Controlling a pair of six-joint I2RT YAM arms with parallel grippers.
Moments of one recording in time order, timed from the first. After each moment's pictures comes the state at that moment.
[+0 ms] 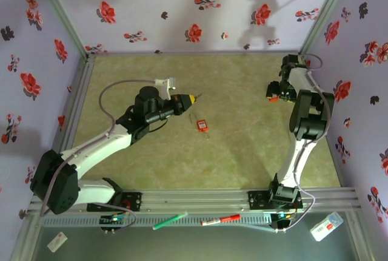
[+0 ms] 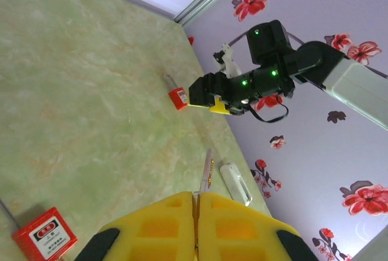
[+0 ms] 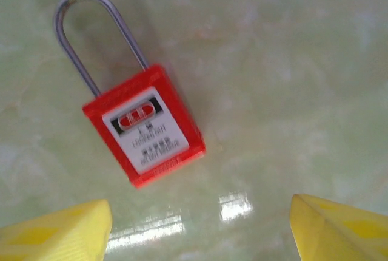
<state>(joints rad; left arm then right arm) -0.69 1.29 0.84 0.20 0.30 -0.80 -0.13 2.09 1.66 -0.90 0.04 0.09</state>
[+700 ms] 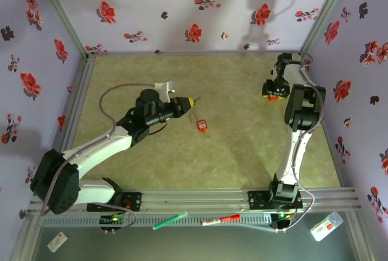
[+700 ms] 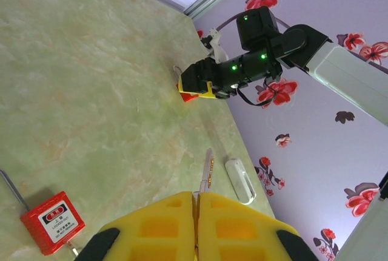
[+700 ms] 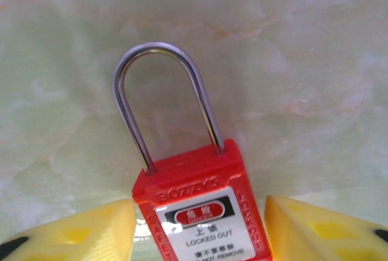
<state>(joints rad) -0.69 1.29 0.80 0.22 0.29 -0.83 -0.12 2.27 1.83 -0.94 -0.04 0.01</state>
